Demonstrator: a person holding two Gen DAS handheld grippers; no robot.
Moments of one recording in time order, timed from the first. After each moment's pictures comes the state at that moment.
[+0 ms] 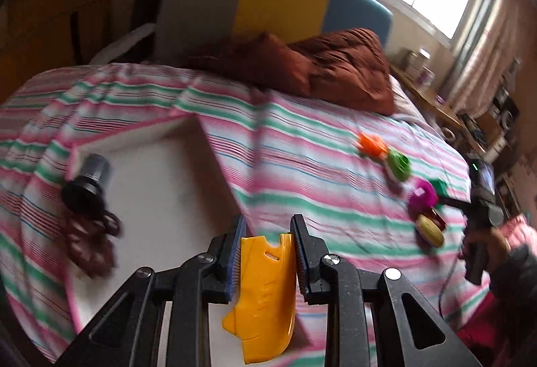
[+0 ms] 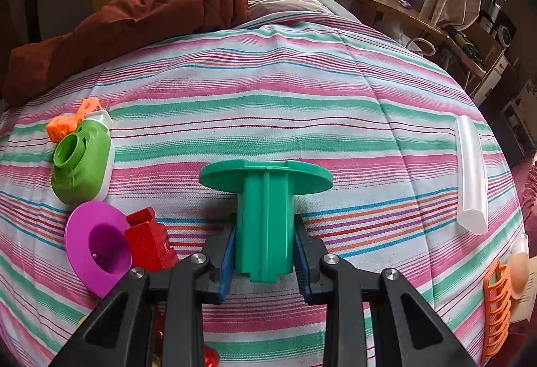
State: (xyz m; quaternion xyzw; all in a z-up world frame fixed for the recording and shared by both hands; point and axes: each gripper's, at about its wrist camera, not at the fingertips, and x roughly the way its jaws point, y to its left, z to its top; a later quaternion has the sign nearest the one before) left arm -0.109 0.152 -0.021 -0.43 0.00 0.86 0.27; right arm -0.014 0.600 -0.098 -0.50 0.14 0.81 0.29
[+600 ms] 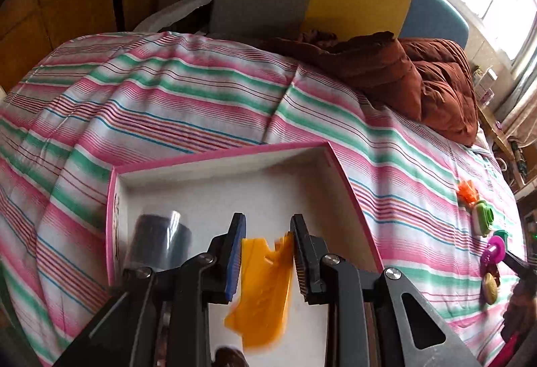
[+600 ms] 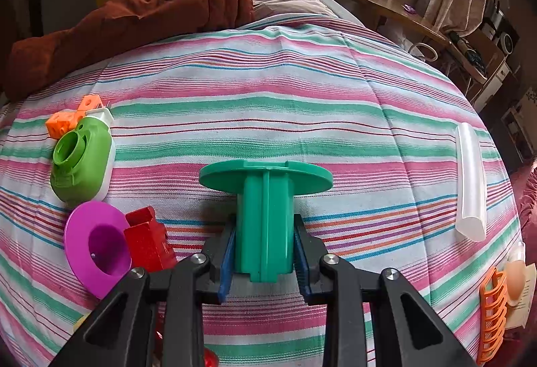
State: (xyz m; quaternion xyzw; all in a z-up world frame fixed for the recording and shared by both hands) left arm -0.235 0.120 -0.067 -0.49 -0.01 0.85 0.17; right arm -0.016 0.599 -0.098 -0.50 0.12 0.81 0.29
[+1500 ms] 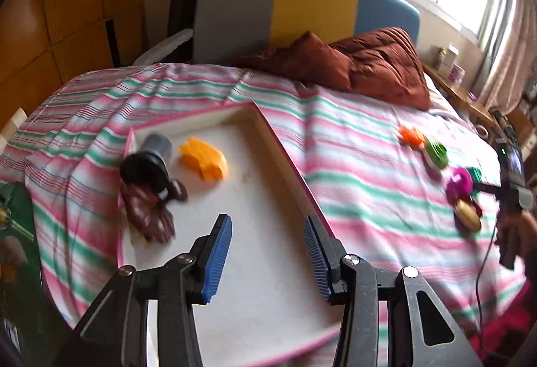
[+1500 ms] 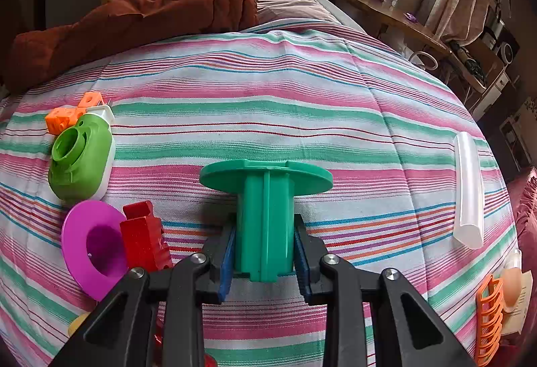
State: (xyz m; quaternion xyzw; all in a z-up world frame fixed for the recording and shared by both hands) left arm -0.067 0.131 -0.032 -0.42 0.04 0.89 0.20; right arm -0.020 0.596 -0.102 -0.50 0.10 0.81 0.29
